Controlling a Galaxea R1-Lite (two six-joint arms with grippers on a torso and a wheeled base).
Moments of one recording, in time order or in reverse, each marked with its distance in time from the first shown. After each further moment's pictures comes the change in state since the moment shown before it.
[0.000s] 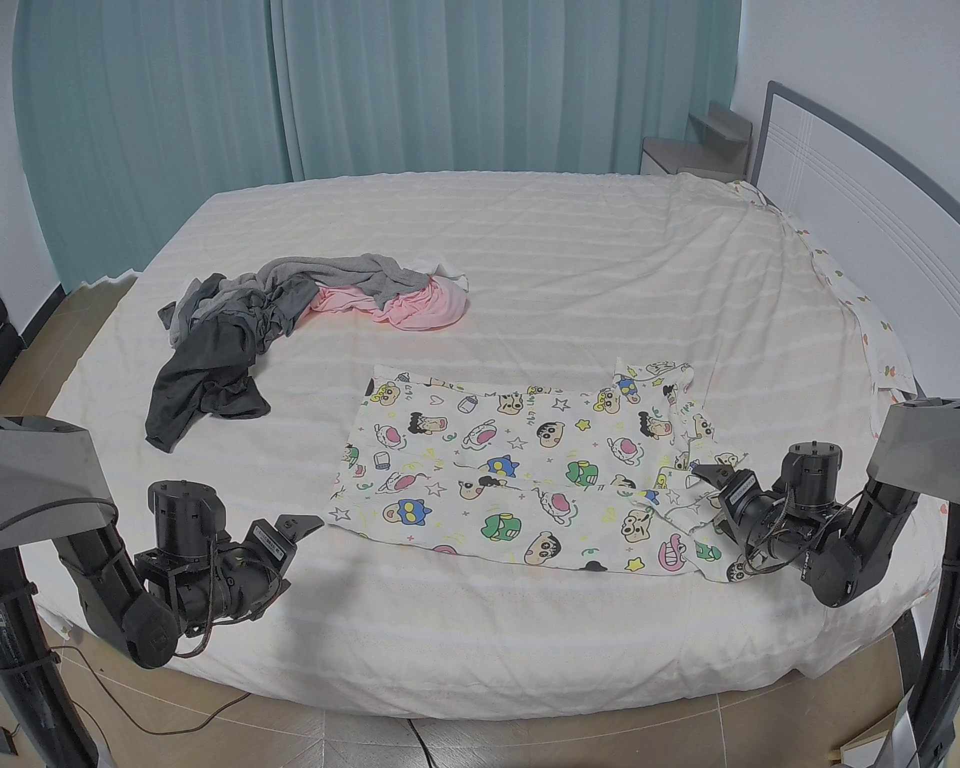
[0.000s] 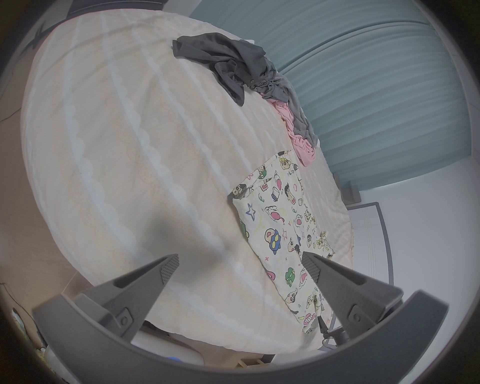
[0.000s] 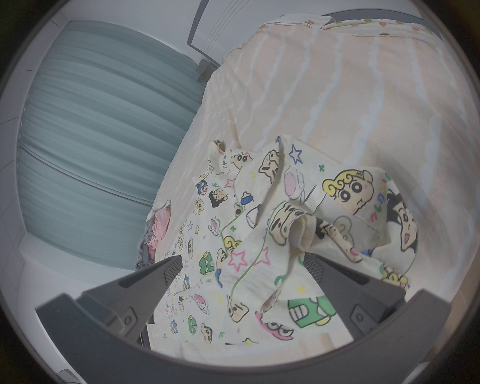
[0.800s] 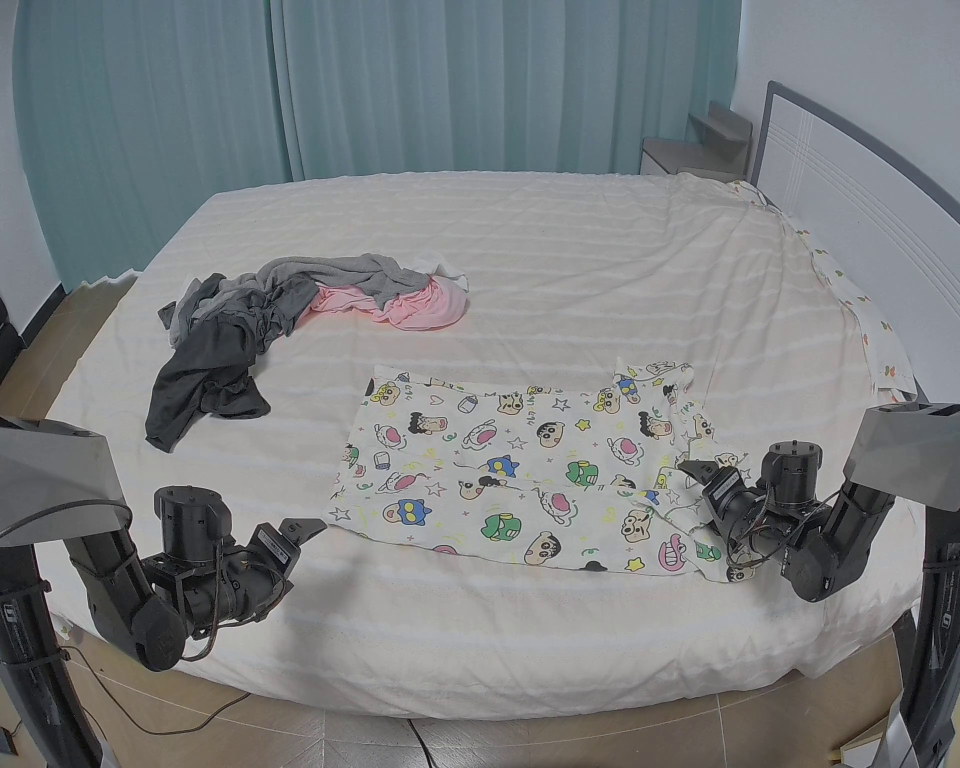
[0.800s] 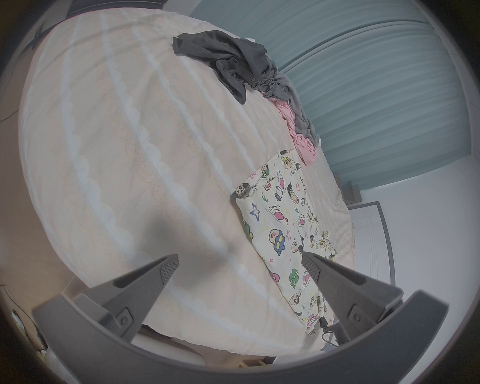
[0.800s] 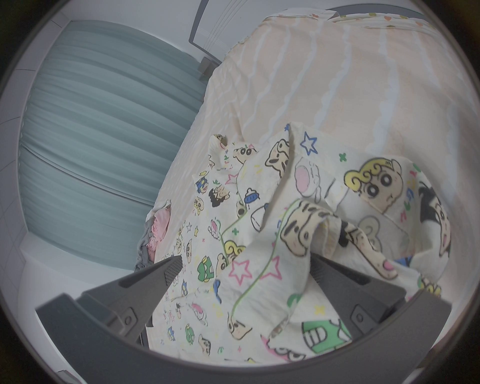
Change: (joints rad) left arm 0.001 0.052 0.000 -0.059 0.006 0.007; right arm 0.004 0.109 -0.124 -0.002 -0.030 0.006
